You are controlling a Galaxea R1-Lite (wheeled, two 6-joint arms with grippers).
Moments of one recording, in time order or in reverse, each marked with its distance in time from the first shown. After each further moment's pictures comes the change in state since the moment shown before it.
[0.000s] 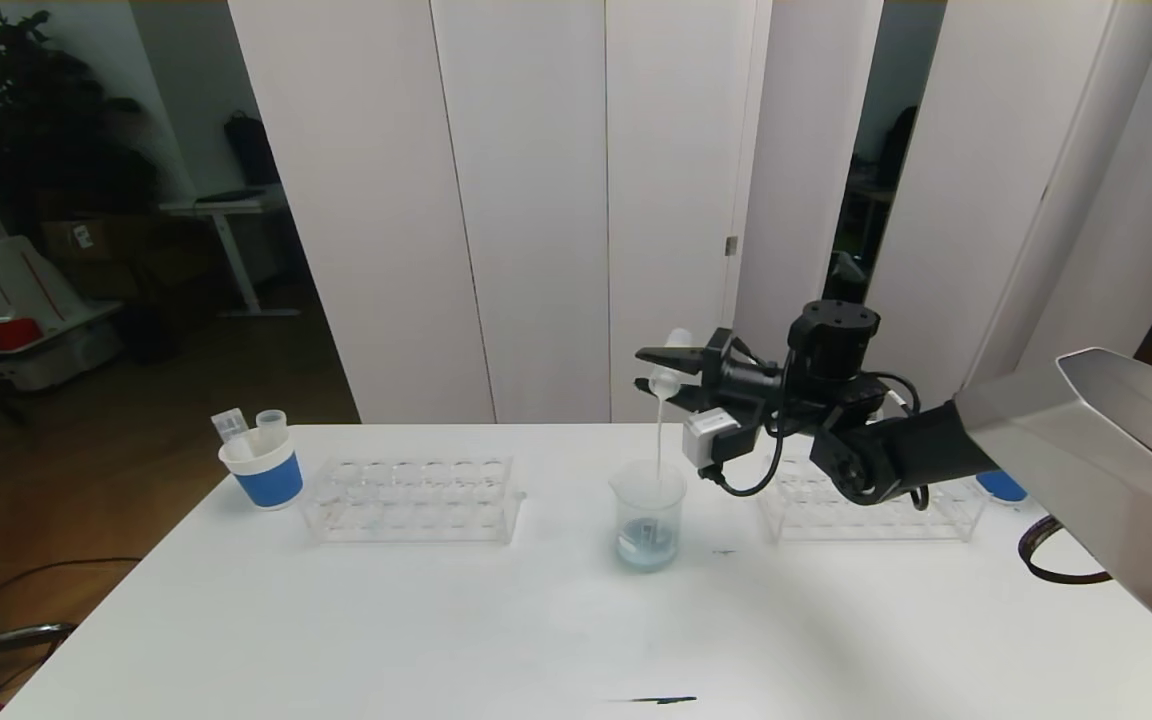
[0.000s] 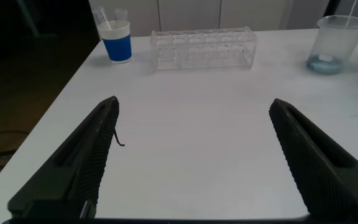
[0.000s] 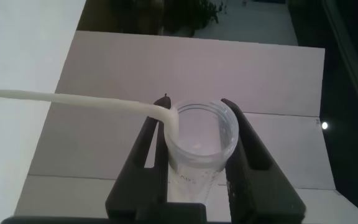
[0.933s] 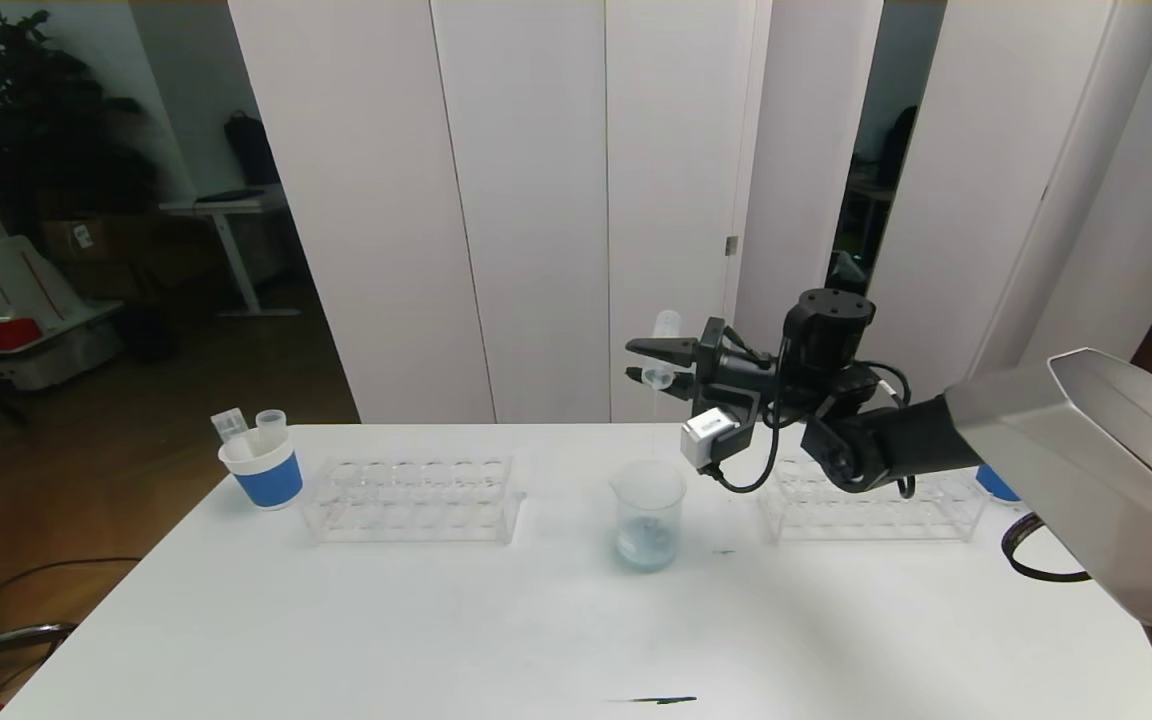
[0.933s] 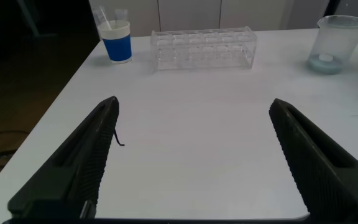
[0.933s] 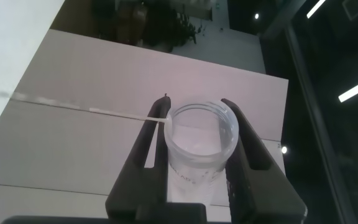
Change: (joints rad) left arm 0.000 0.000 0.000 0.000 0.000 0.000; right arm 0.000 0.031 -0.094 0.008 0.076 -0.111
